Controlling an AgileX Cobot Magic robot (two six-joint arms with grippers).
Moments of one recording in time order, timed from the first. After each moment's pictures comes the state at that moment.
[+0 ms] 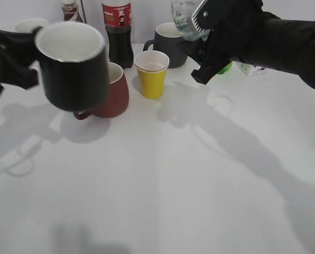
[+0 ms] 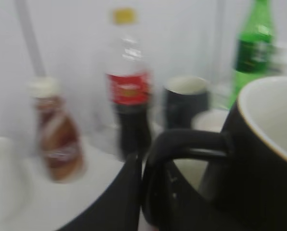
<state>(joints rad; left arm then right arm) -0.19 1.36 -0.57 0.66 -0.64 -0.41 0.49 1.66 -0.93 -0.35 -0.41 -0.27</state>
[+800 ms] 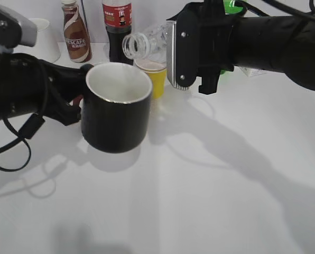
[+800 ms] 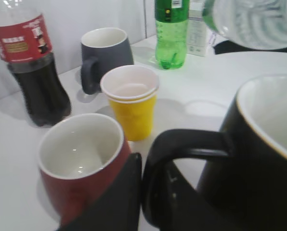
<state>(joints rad) -0.46 1.36 -0.57 0.59 -0.43 -0.41 0.58 1.65 -0.97 -0.40 -0.31 -0.96</state>
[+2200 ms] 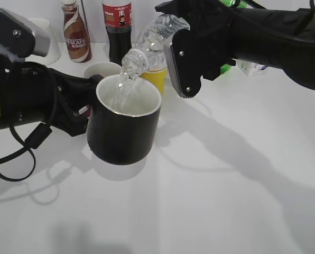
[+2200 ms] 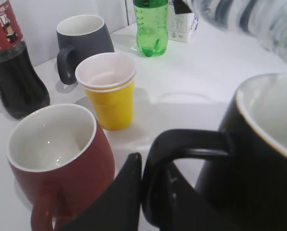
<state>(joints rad) -0.52 1.36 -0.57 0.59 -0.38 -0.41 0.58 1.65 -0.97 -0.40 -0.43 -1.32</state>
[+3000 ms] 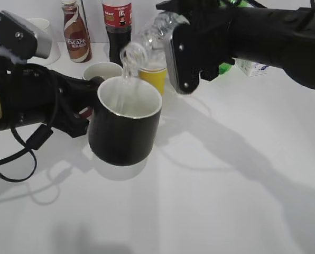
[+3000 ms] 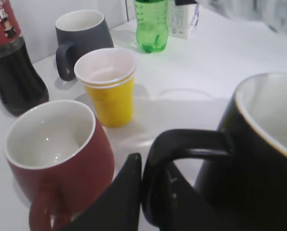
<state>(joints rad) -0.52 1.37 -0.57 0.59 -0.38 -0.41 0.58 1.65 -0.97 -0.39 -0.43 -1.26</state>
